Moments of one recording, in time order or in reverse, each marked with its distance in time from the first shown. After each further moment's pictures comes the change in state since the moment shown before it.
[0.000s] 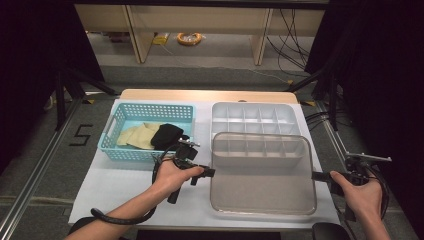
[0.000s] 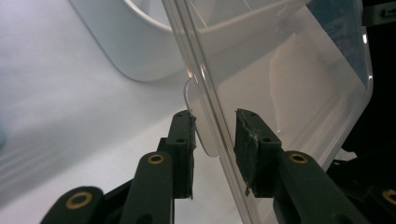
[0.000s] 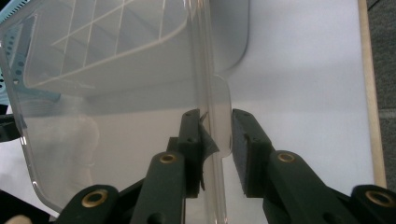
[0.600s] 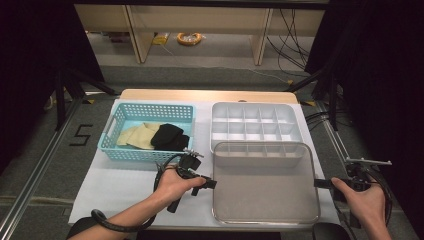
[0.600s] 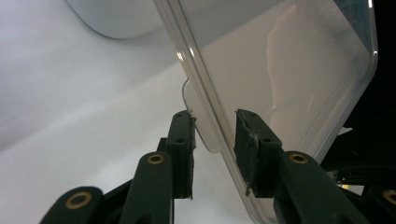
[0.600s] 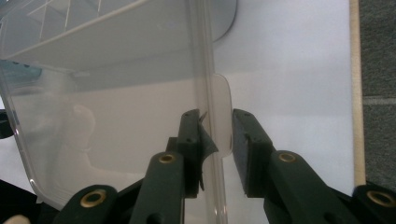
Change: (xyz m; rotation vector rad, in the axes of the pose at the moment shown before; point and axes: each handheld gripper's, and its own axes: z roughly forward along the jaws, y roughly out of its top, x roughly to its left) left arm -0.007 -0.019 0.011 0.076 -0.018 0.018; right arm -0.003 -0.011 -0.002 0.045 -0.032 -0.007
